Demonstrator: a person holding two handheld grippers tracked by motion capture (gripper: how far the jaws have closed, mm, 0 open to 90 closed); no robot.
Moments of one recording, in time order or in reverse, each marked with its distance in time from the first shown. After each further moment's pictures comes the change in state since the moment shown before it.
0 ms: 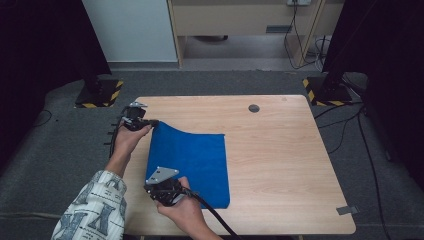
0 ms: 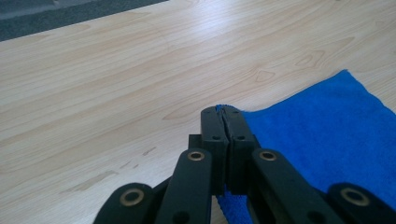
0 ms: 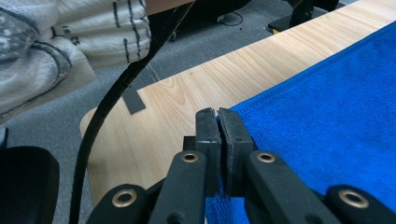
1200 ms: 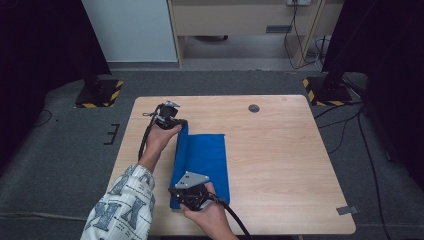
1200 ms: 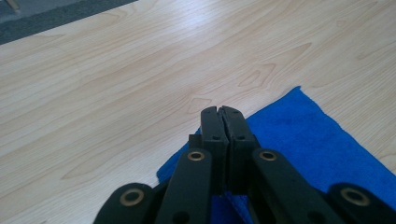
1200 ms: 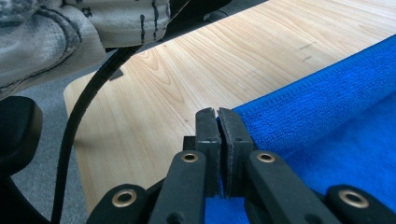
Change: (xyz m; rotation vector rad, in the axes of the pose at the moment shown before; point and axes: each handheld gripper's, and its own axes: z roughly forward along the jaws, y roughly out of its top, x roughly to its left) left arm -0.073 0.029 0.057 0.032 -0.047 0.080; right arm -0.028 -0.048 -0.044 -0.020 -0.036 0.047
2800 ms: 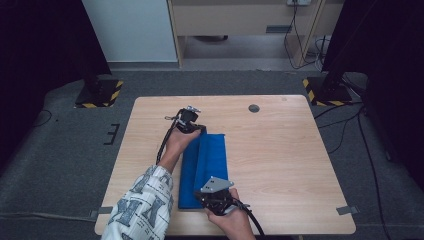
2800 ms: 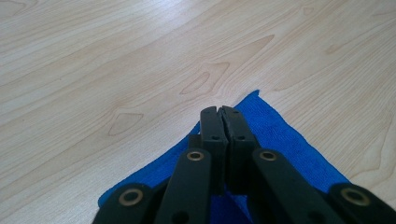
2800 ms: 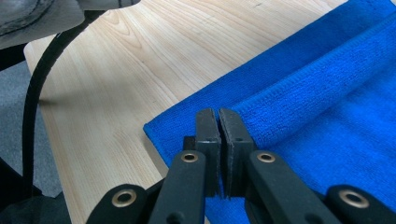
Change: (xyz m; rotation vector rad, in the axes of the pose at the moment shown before) left arm -0.041 0.006 0.051 0.034 -0.081 0.012; right arm -0.029 -0.044 -0.040 0.066 -0.080 0.040
